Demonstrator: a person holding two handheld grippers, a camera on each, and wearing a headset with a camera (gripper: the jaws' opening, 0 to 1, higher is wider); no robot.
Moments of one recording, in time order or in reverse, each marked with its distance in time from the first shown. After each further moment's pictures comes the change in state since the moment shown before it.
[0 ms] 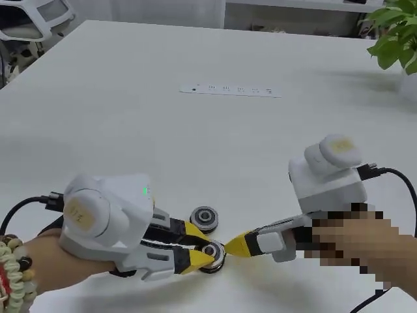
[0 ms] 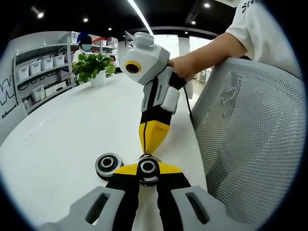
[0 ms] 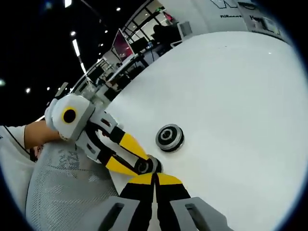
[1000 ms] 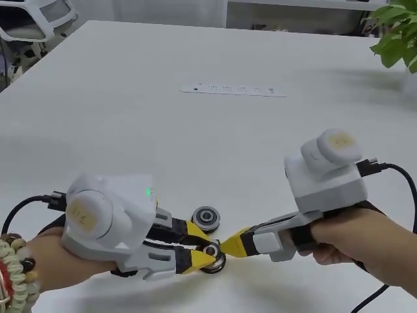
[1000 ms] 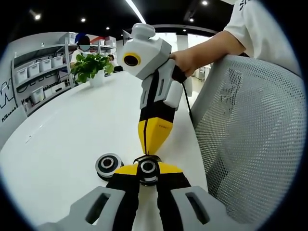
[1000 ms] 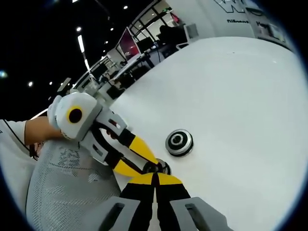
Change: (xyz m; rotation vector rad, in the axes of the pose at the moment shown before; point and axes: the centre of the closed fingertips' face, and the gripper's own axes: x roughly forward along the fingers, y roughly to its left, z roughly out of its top) left arm 0.000 0.000 0.000 0.020 0.016 0.000; right arm 0.001 0.013 0.007 -0.043 -0.003 0.010
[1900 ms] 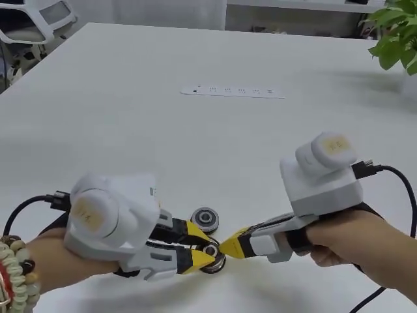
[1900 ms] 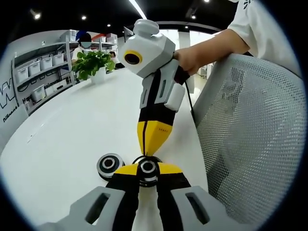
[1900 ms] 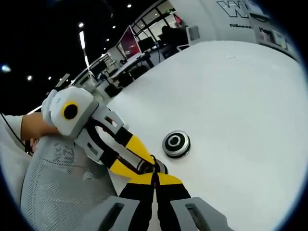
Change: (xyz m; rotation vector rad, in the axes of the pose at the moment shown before) left arm 0.001 0.001 0.001 0.008 0.046 0.013; right arm 0.001 -0.007 0.001 -0.044 -0.001 -0.039
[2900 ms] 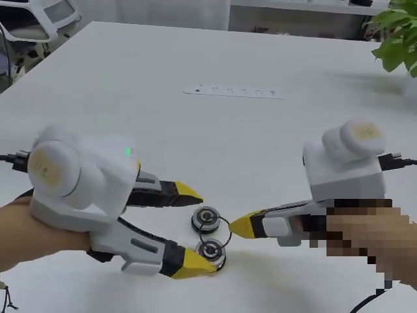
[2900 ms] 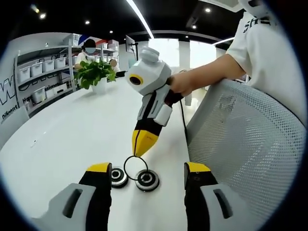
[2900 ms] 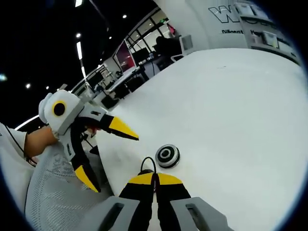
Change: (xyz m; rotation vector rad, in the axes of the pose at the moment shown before) left arm -0.039 -0.001 0.039 -0.046 -0.084 -0.022; right arm -0.023 -0.008 0.019 0.017 -0.102 -0.044
